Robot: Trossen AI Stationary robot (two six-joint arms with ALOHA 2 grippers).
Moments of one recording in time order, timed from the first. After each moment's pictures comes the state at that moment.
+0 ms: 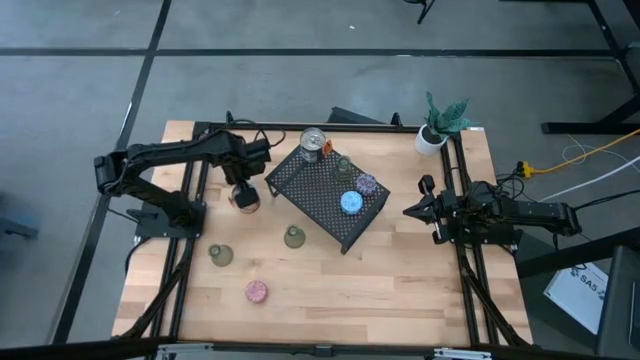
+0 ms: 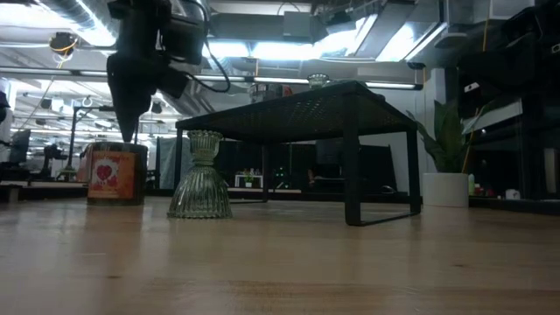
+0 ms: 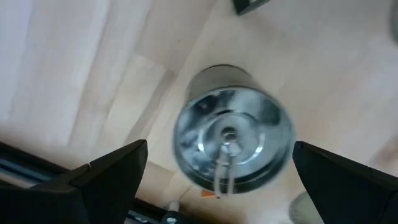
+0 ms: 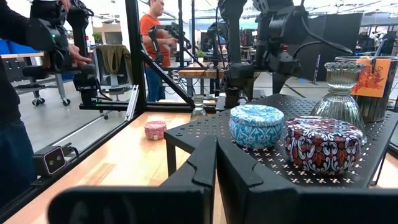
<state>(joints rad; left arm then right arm) 0.42 1.35 1.01 -1.21 0.00 -0.11 -0.03 0.00 0.01 0.05 -0.21 0.04</state>
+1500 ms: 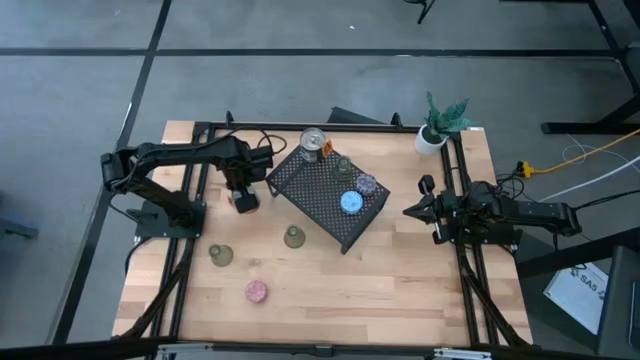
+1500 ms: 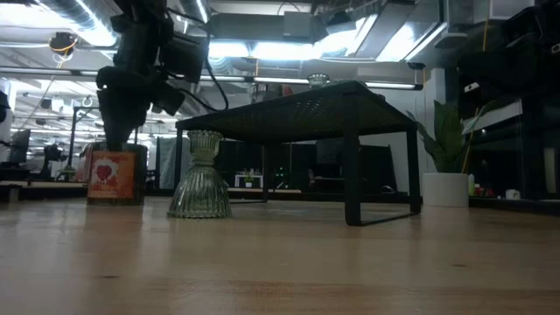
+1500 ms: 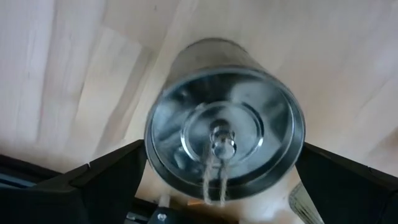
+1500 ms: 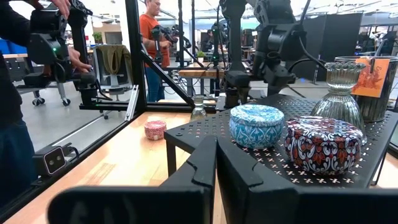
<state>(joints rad) 0.41 1.41 0.95 -1.19 0.04 -0.09 -0.03 0.00 0.01 0.05 -0.21 0.04</state>
